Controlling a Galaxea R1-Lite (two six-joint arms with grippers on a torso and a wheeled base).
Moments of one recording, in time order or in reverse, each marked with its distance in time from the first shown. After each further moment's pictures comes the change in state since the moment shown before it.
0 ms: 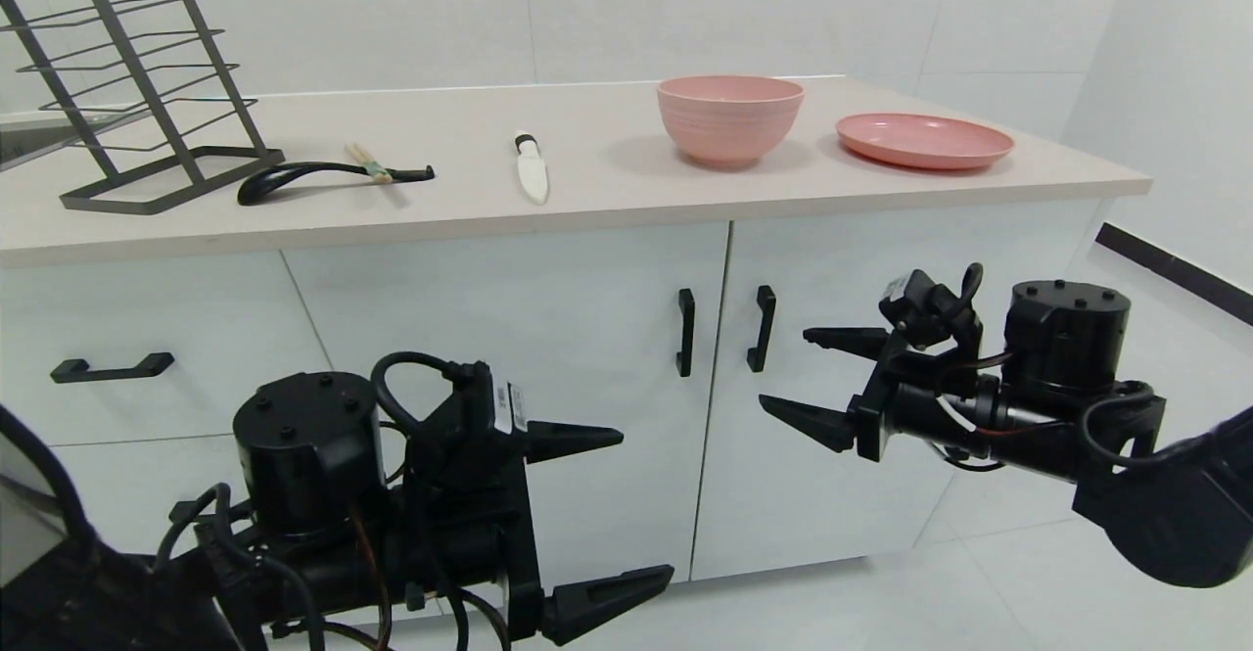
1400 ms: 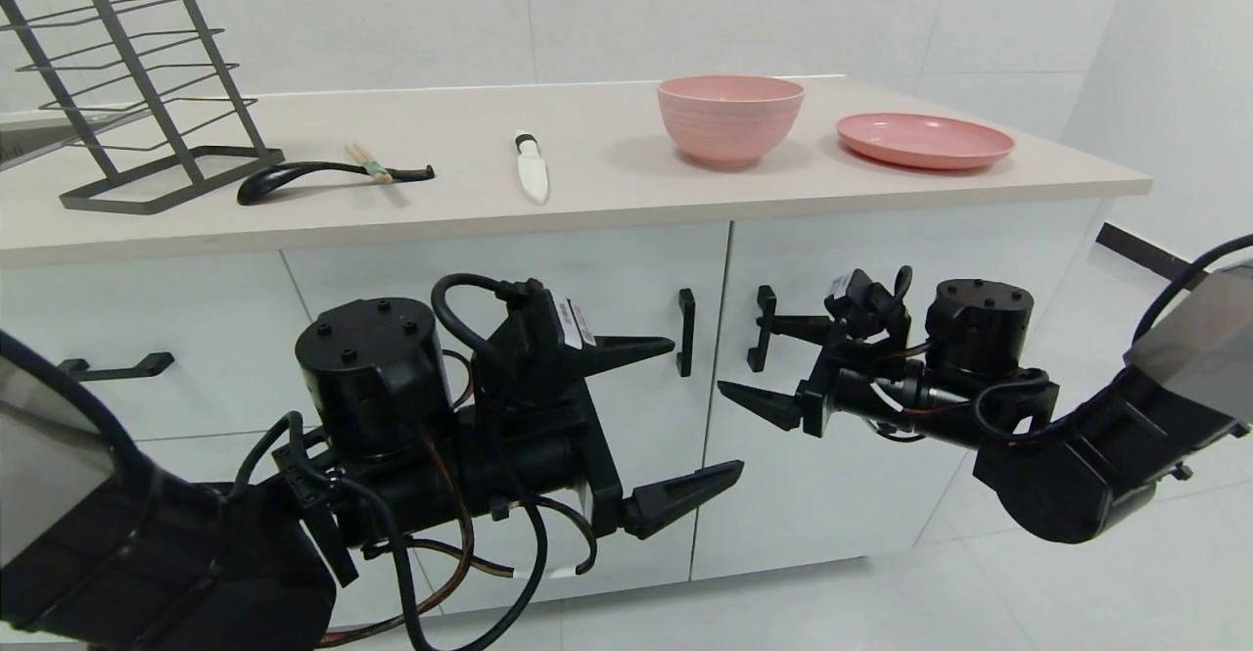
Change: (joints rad) left arm -0.064 0.047 -0.241 0.037 0.101 0.058; right arm 0.012 0.210 -0.150 -0.137 0.084 0.002
